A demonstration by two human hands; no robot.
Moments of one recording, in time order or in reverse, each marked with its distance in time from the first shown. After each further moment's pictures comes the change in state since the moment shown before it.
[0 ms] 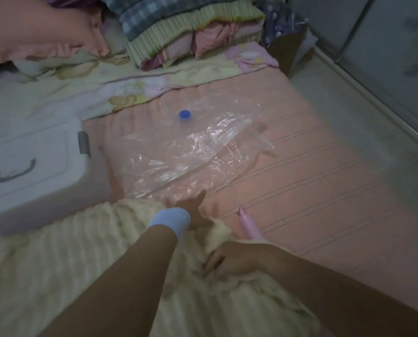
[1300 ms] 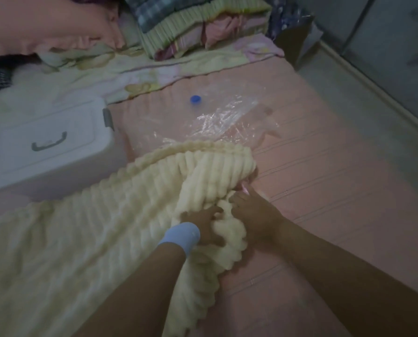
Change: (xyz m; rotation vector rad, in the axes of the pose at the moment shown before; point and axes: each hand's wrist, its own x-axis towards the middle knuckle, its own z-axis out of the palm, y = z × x) left_hand -0.095 -0.007 0.097 -0.110 0.016 0.114; right_hand -0.033 0.014 0.030 -1.090 0.511 -0.203
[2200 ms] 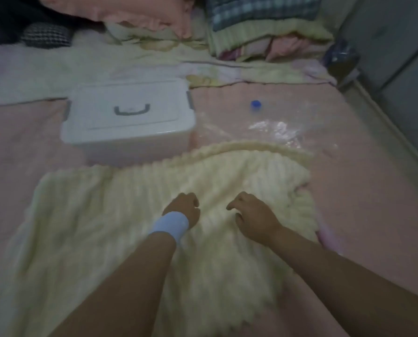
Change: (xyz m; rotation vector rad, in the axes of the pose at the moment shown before) left_hand -0.064 -0.230 -0.014 -0.300 0.301 -0.222; right_hand 0.149 -0.157 -0.042 0.524 0.088 0.345
